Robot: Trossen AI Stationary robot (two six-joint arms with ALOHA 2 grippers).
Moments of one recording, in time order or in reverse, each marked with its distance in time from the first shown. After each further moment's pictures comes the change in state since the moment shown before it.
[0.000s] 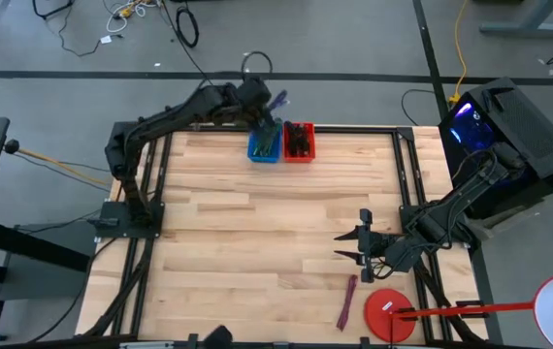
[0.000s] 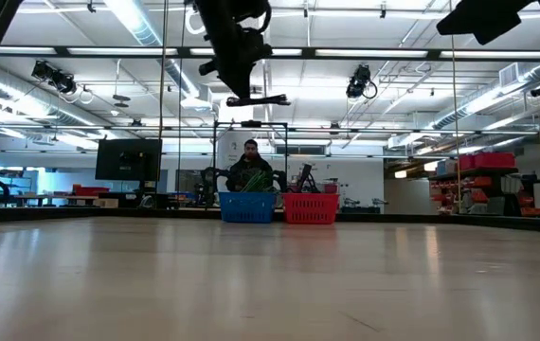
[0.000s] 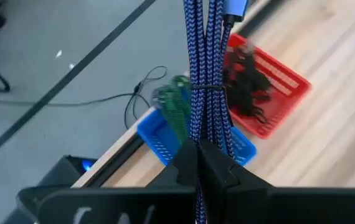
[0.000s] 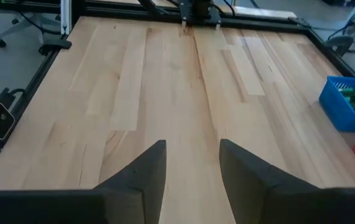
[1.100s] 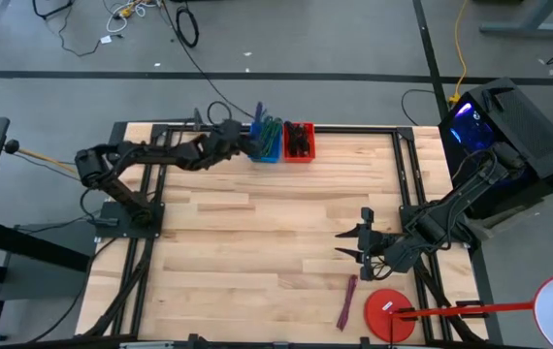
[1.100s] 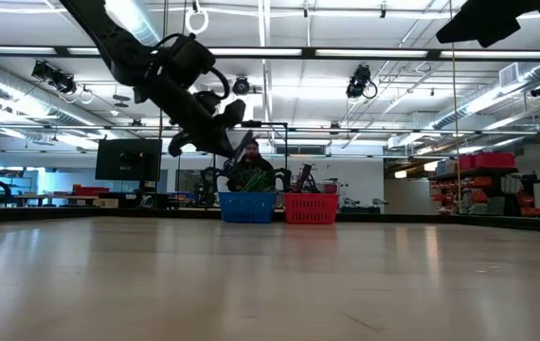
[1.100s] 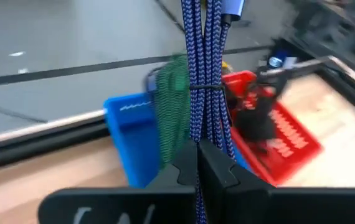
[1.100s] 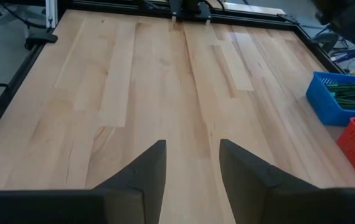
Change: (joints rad) left arm 0.031 -0.241 -1.070 1.283 0.003 -0.339; right arm 0.000 0.000 0.000 -0.037 0.035 0.017
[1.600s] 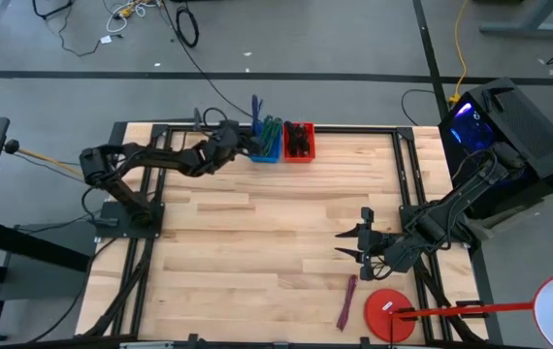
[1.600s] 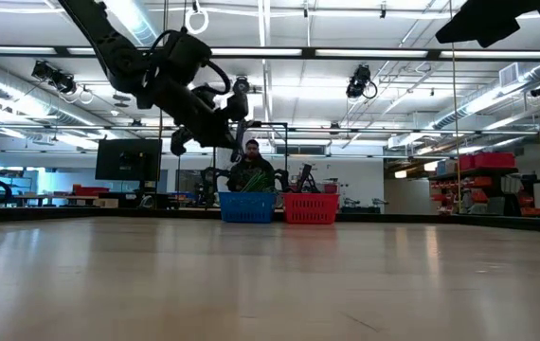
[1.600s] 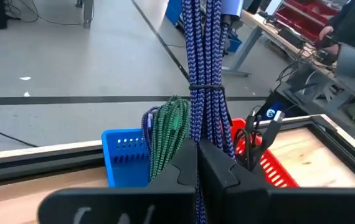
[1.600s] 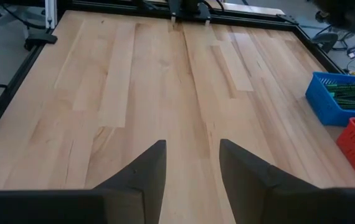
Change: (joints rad) left arm -0.037 0.028 -0.052 0.247 -0.169 -0.067; right arm 0.000 0.000 0.000 0.001 0.001 0.000
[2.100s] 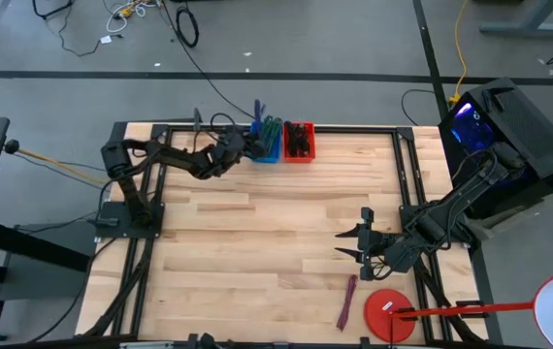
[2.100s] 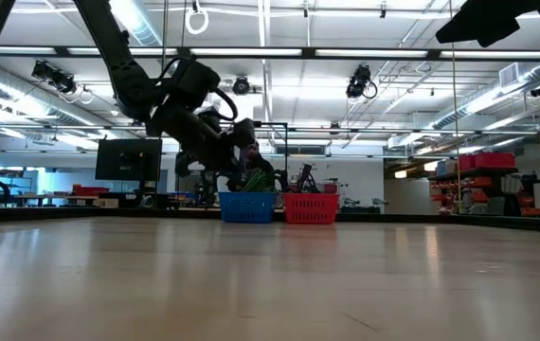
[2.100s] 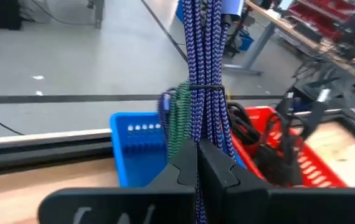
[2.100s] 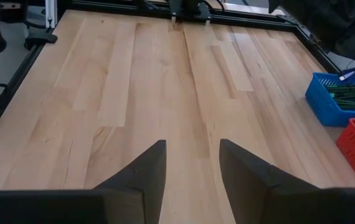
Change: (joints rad) left arm 0.010 0.183 0.000 0.161 -0.027 0.013; right arm 0.000 0.000 0.000 0.000 0.000 -0.004
